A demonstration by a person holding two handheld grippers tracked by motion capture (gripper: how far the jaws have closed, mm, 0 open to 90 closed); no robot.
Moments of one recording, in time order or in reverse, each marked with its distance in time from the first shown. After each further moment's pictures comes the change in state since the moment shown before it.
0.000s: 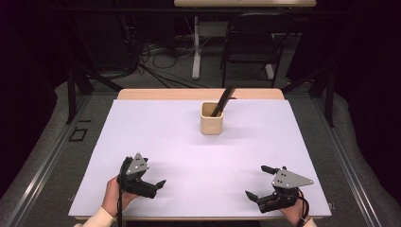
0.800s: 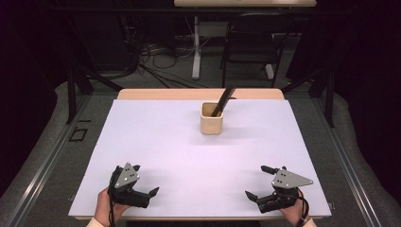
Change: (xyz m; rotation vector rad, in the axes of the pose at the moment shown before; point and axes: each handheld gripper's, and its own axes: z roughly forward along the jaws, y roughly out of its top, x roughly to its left) left arm -0.009 -0.024 -0.023 -0.056 0.040 -0.021; right arm 0.000 0.000 0.000 0.000 0.001 -0.001
